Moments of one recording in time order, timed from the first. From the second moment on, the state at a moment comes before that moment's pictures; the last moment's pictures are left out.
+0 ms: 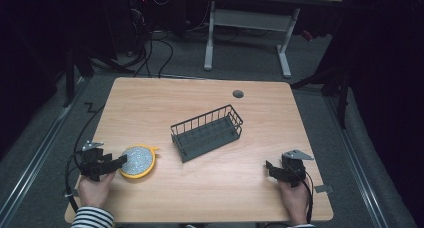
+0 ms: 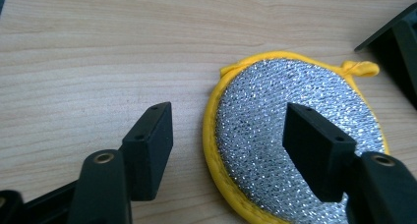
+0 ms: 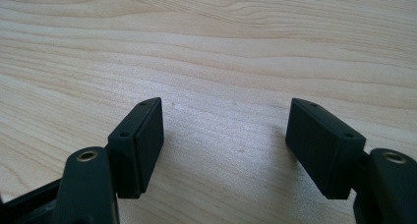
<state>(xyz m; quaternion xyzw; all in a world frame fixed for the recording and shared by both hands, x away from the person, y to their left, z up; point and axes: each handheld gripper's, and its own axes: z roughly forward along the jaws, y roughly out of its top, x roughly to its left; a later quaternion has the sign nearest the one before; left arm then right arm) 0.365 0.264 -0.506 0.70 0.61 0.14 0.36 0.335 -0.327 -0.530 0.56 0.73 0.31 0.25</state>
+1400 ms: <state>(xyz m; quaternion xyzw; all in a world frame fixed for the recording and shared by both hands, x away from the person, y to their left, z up) 0.374 0.258 -0.510 0.71 0.58 0.09 0.39 0.335 -0.328 -0.530 0.56 0.73 0.31 0.25</state>
